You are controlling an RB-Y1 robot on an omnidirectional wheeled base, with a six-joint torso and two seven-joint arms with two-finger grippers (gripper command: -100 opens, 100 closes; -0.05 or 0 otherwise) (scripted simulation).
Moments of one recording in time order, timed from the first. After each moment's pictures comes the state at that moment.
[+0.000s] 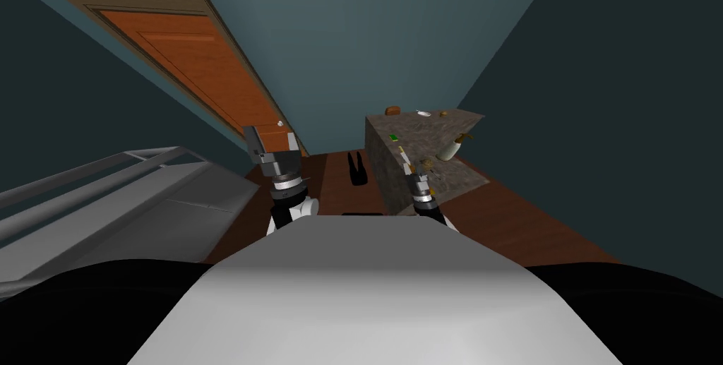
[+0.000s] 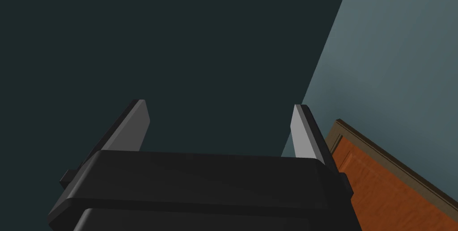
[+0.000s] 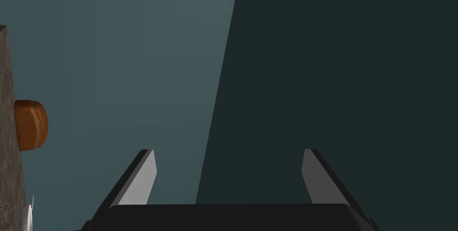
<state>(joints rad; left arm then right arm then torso) 0.48 -0.03 -0.05 -2.37 -0.04 -0.62 0.13 0.54 -0.42 0.20 -2.03 -0.14 -0.74 0.08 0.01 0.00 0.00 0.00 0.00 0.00</state>
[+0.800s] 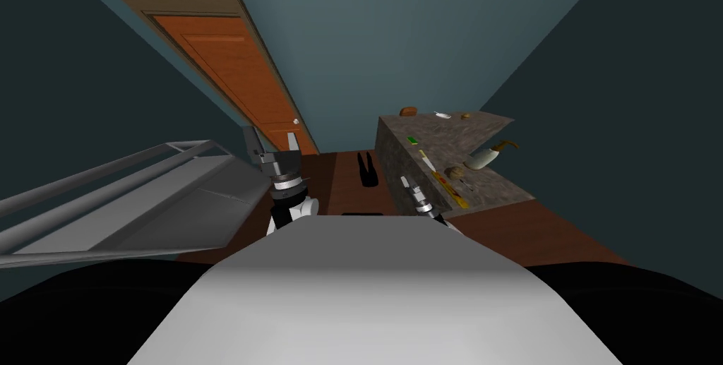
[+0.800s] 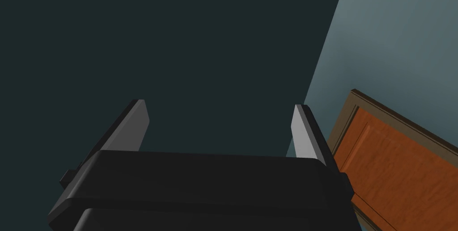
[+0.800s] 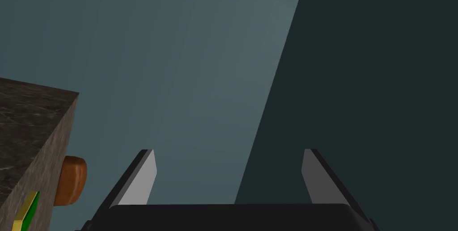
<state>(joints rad) 0.48 -0.03 -0.05 -2.37 -0.04 -0.62 0.13 0.56 -0.63 0.28 -1.86 -0.16 -0.80 0.16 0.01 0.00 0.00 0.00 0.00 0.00</state>
